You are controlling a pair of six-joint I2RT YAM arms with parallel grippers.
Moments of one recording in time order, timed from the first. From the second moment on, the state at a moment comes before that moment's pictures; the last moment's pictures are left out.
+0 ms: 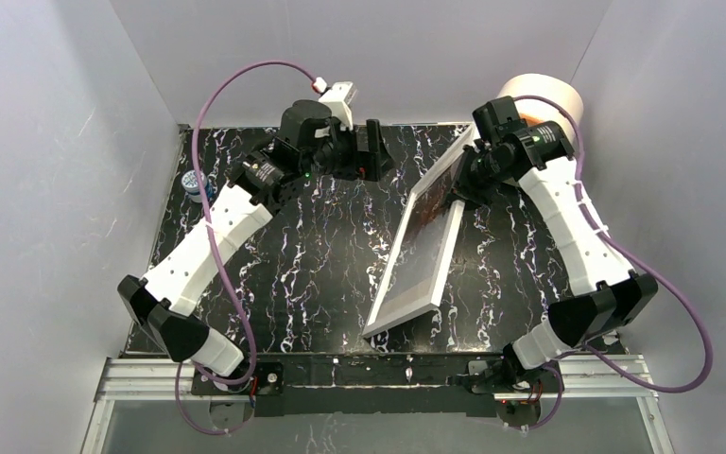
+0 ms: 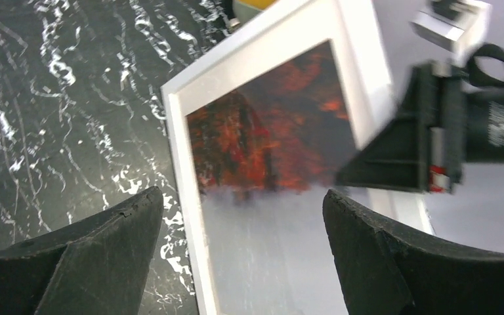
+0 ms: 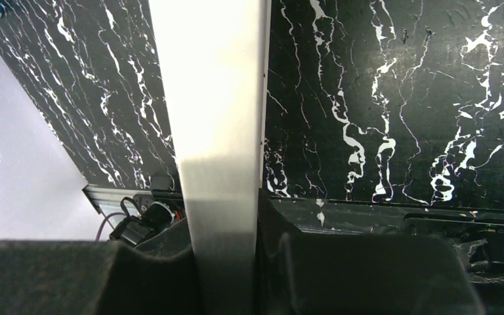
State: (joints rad) left arm -0.70 1.50 1.73 -0.63 0.09 -0.44; right arm 0.40 1.54 1.83 -1.38 -0.18 0.76
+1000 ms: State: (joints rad) left arm -0.55 1.58 1.48 -0.63 0.14 -0.53; right arm 0.29 1.32 1.47 -1.07 -0.33 0.73
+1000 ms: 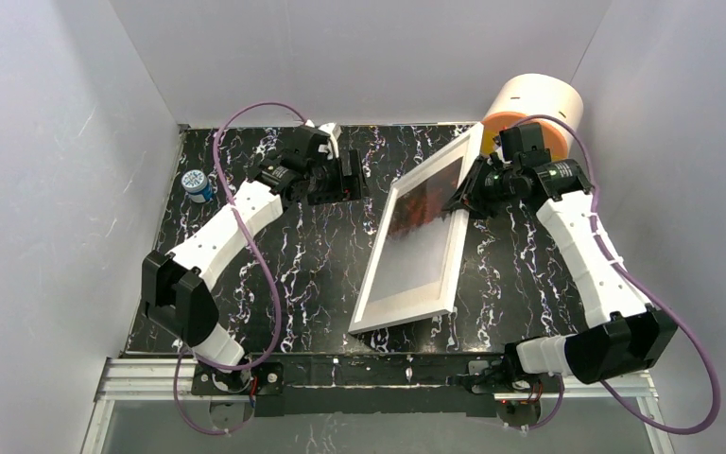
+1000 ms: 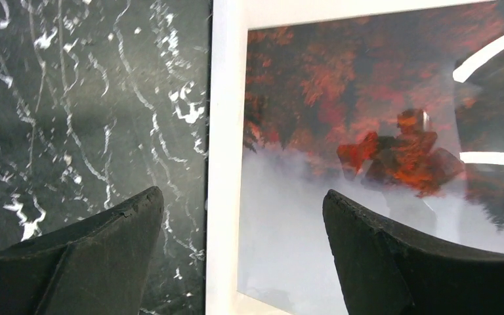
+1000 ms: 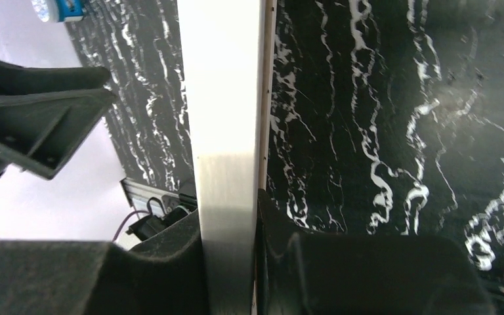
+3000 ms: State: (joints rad) left arm -0.25 2.40 1.96 -0.25 0.22 -0.33; right arm 0.20 1.62 1.13 -0.48 -0.25 0.46
